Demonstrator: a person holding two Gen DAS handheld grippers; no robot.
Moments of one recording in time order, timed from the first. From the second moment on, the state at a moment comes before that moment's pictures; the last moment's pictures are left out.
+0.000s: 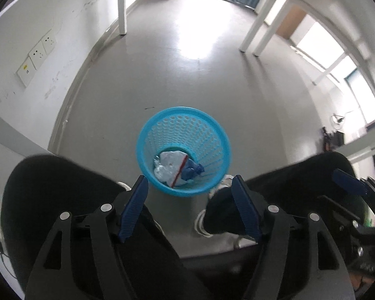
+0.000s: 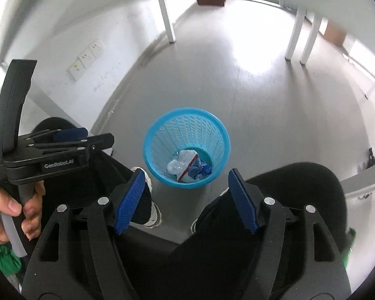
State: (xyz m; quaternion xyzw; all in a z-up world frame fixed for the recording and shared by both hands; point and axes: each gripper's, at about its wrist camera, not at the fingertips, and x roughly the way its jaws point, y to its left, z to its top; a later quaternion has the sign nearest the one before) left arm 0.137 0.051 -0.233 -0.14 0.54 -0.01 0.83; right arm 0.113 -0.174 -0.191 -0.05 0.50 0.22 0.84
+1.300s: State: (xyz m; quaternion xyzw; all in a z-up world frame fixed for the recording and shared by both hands) left arm 0.090 0.078 0.011 -0.08 0.27 -0.02 0.96; right arm 0.116 -0.195 0.012 0.02 0.28 0.26 0.92
